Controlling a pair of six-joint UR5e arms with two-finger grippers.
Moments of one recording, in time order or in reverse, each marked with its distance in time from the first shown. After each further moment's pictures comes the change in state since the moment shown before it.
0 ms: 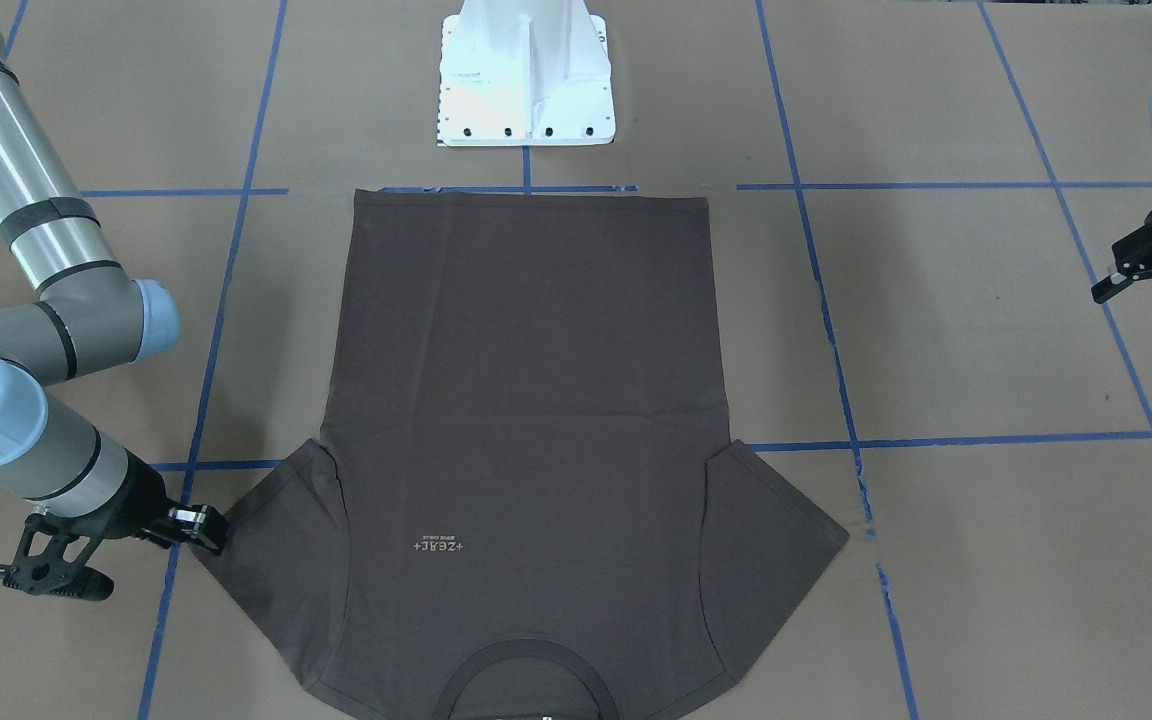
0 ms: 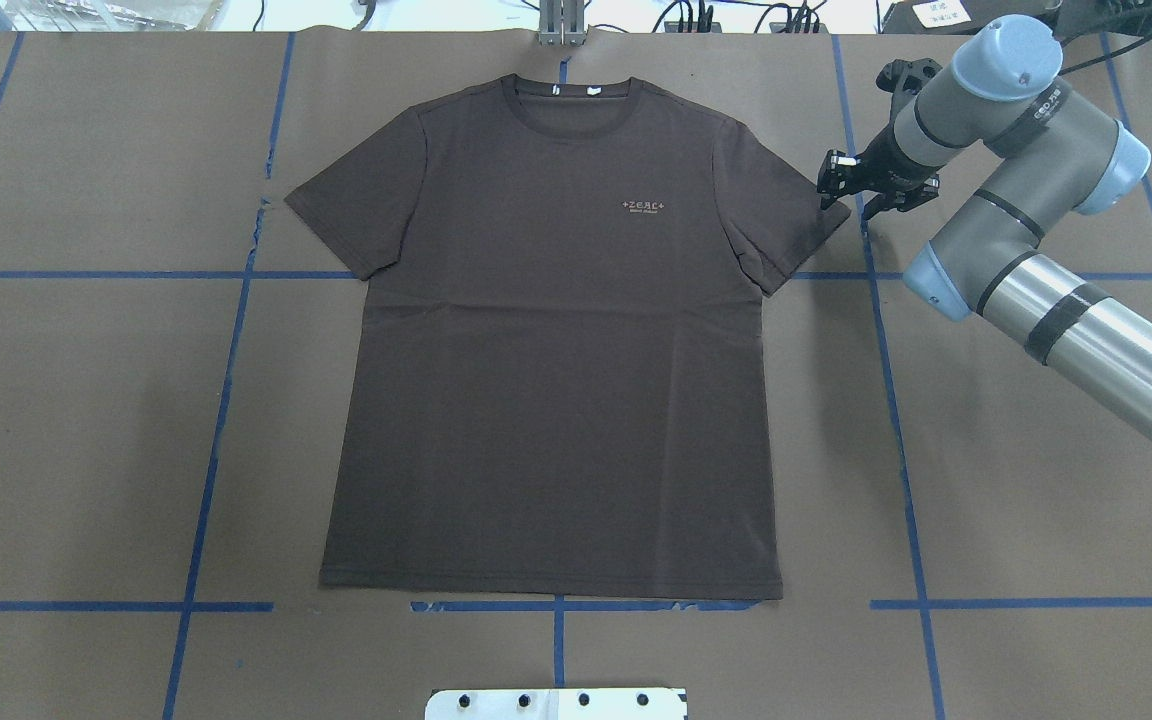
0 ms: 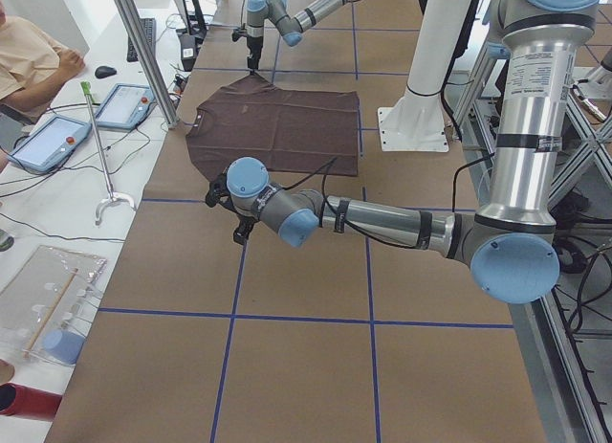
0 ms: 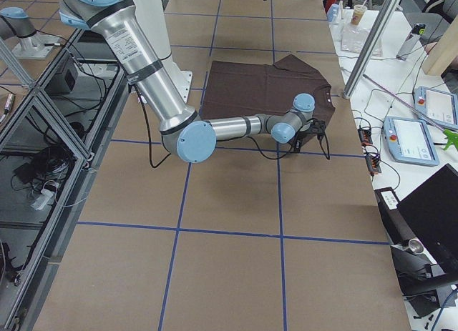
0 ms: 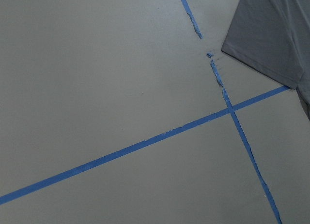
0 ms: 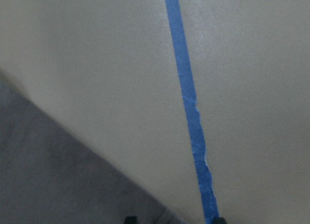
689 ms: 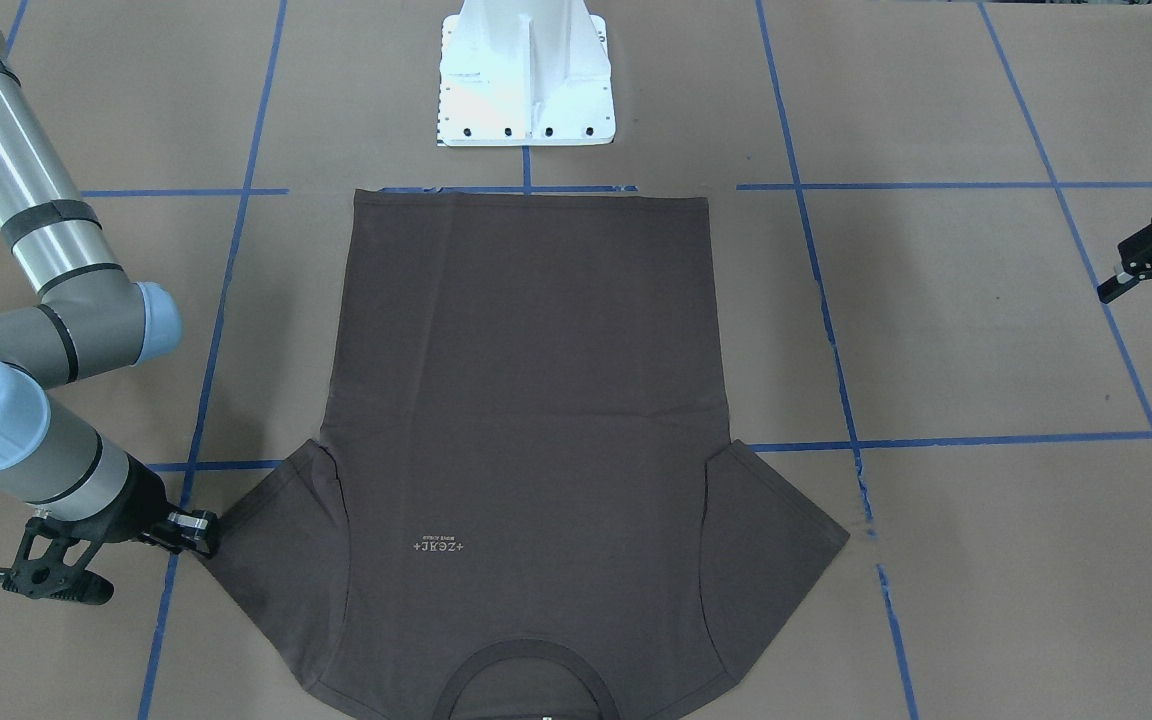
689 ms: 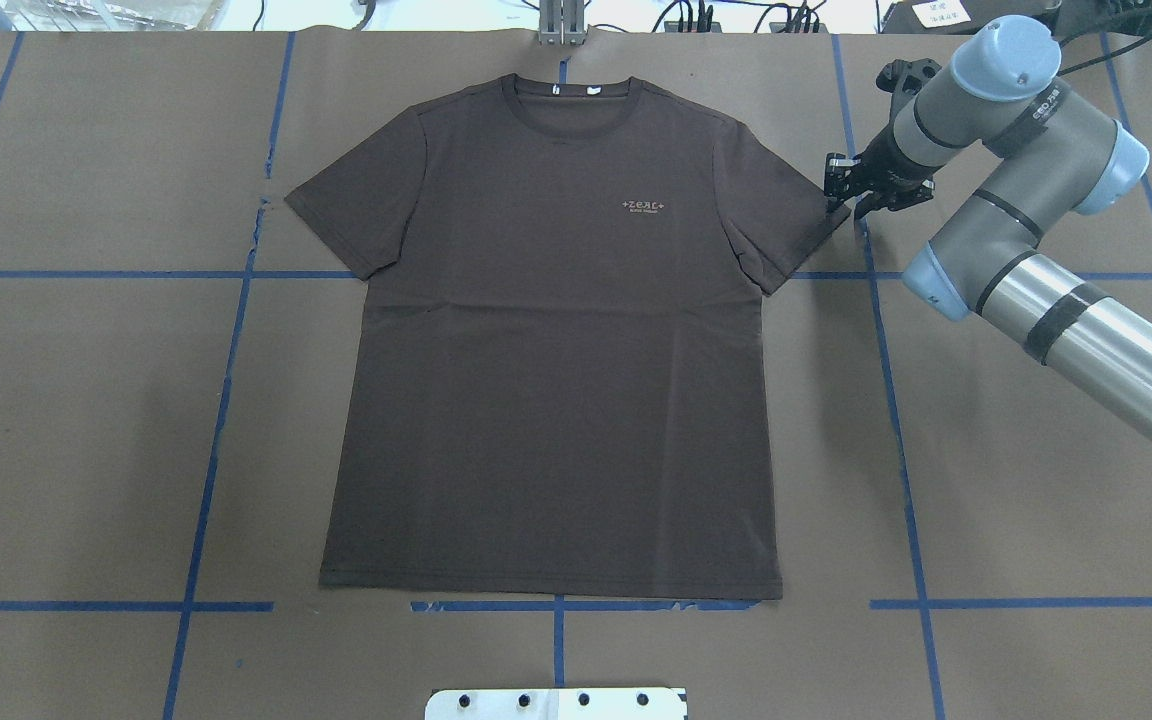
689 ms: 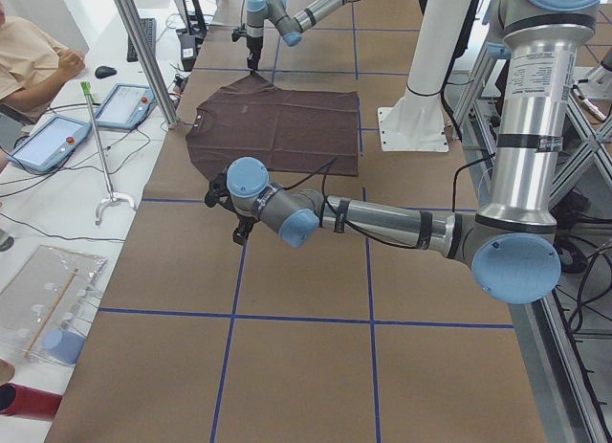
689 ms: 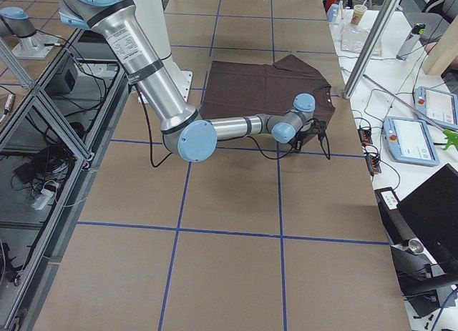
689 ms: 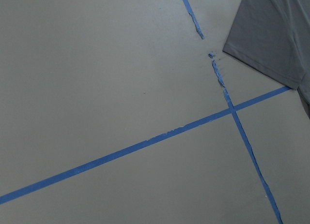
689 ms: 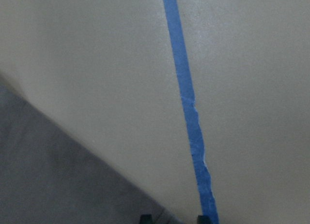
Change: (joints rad) left arm -0.009 0.002 -0.003 0.000 0.000 -0.002; right arm -0.002 0.000 -0.002 0.000 -0.001 0.002
